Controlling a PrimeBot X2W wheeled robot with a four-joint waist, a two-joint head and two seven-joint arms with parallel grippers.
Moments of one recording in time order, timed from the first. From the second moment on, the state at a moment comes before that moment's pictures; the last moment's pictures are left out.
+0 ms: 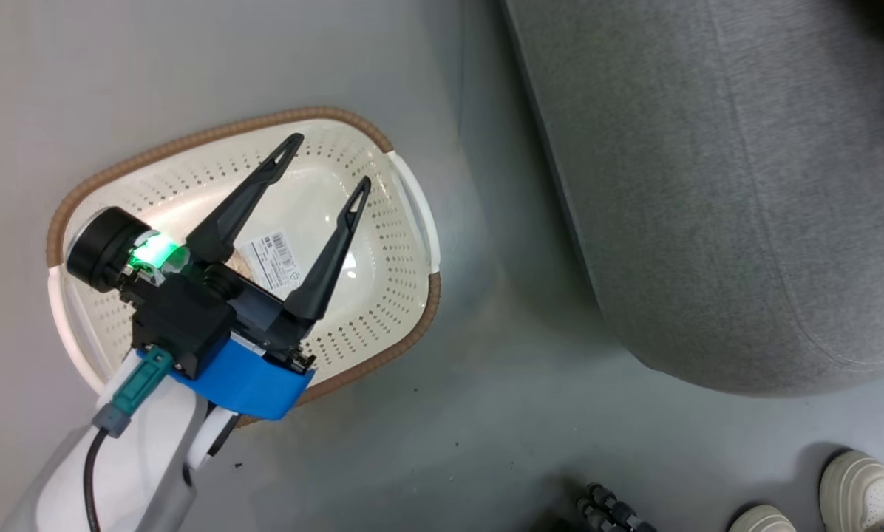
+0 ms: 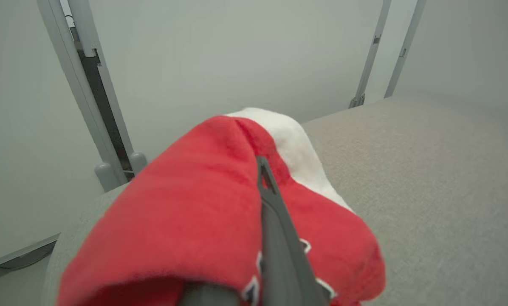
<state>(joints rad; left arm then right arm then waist) -0.49 0.45 -0.55 0.00 -0.31 -0.13 -0.26 -1.10 -0.37 -0.33 0.77 0.34 0.13 -0.18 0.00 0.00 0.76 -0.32</state>
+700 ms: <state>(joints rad) -0.51 0.42 -0.55 0.01 -0.31 -0.13 -0.26 -1.12 -0.39 -0.29 0.93 0.33 0.13 -0.24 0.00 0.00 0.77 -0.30</state>
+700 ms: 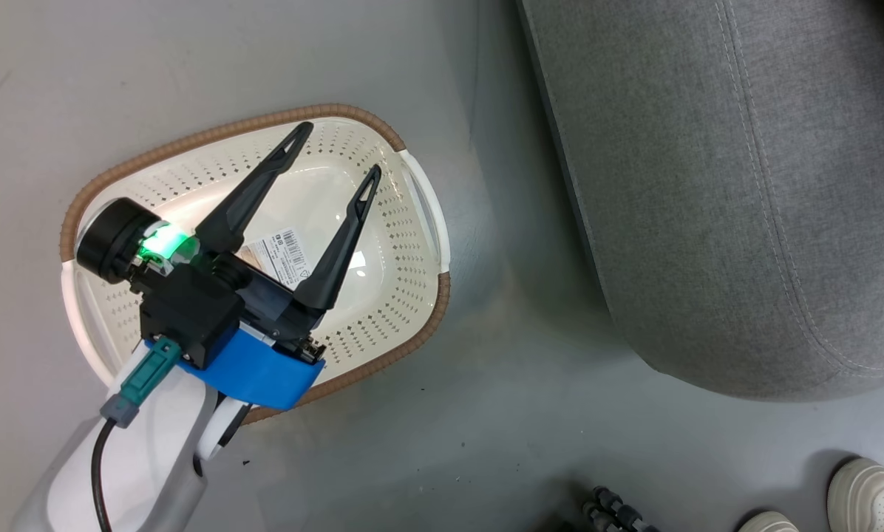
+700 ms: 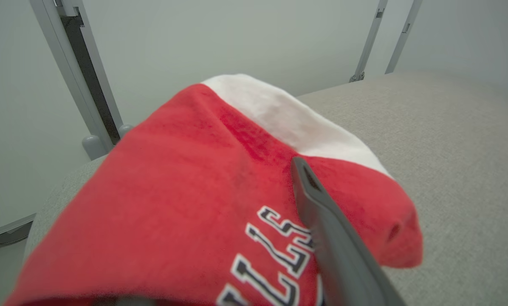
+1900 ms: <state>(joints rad) -0.17 0.18 -0.26 0.21 -0.39 -0.13 -0.26 -0.42 -0.23 -0.09 0.37 0.25 0.13 -0.14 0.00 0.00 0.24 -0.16</state>
